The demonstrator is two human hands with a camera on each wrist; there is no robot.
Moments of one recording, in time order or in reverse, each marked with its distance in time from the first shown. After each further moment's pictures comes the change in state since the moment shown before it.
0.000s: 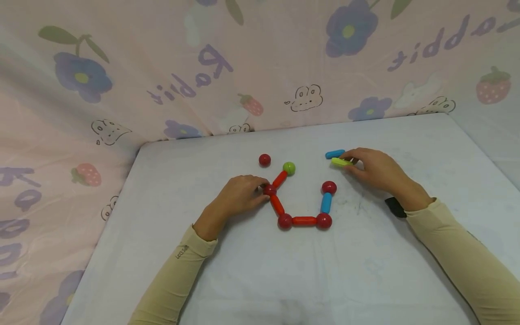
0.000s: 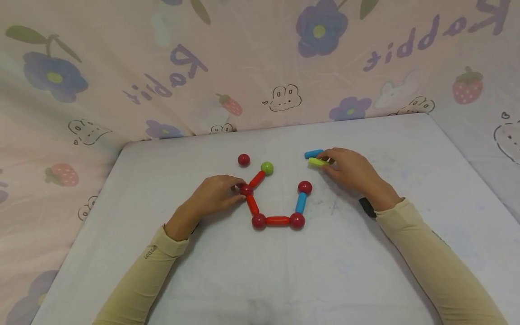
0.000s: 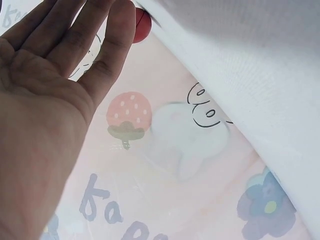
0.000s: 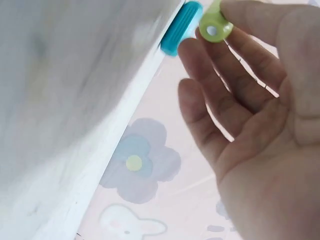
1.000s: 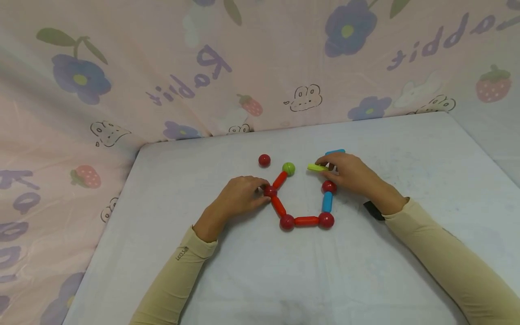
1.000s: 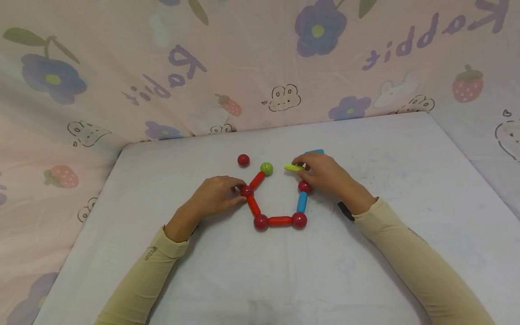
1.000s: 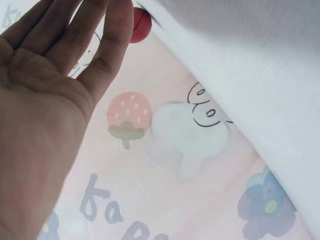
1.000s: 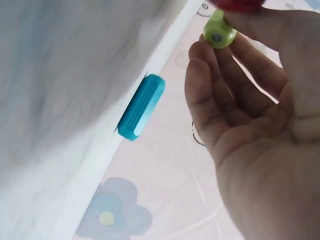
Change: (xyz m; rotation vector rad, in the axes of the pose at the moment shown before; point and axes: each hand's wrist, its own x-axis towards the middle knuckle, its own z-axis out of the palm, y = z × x) left_hand 0.000 0.001 0.001 0.001 0.020 0.016; right_hand 0.017 -0.039 0.021 0.100 -0.011 -0.125
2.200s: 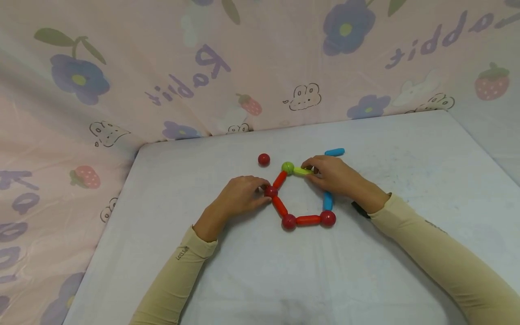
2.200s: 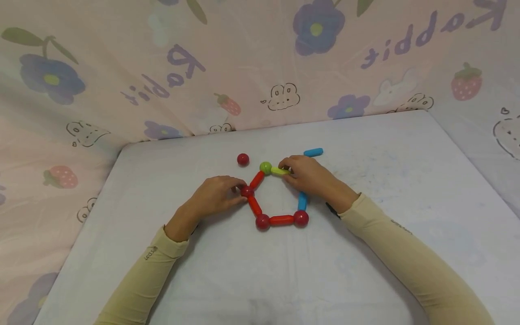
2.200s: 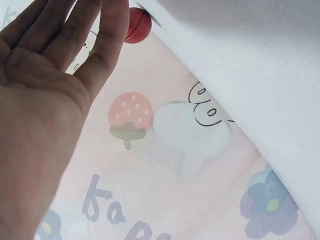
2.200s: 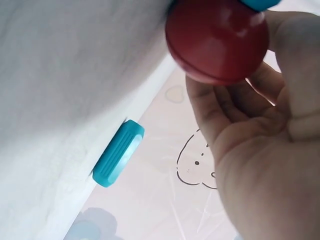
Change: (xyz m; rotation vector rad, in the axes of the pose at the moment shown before) left_hand 0.000 0.001 0.000 -0.009 -0.010 0.027; right_hand 0.019 -0.027 0.016 -0.006 -0.064 -0.003
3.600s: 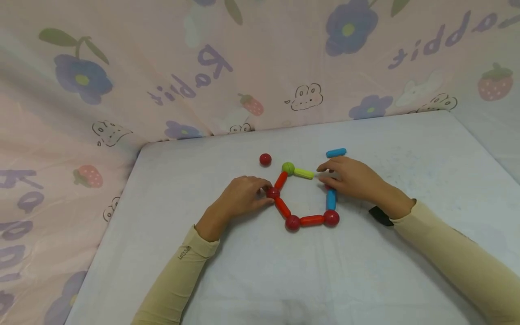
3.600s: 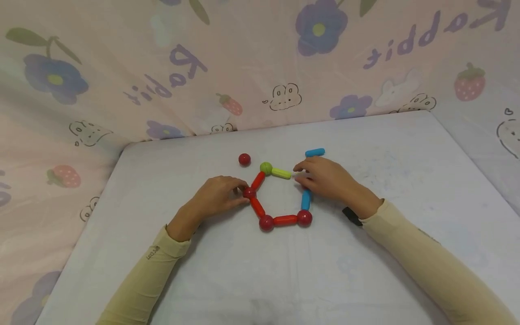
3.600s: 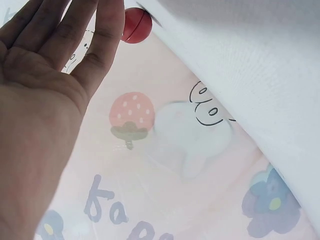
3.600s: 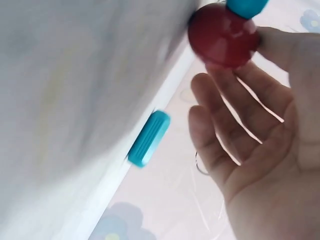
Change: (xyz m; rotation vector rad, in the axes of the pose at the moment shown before) left_hand 0.000 0.001 0.001 0.029 -0.009 0.003; right_hand -0.030 0.020 -0.013 -0.063 -0.002 0.005
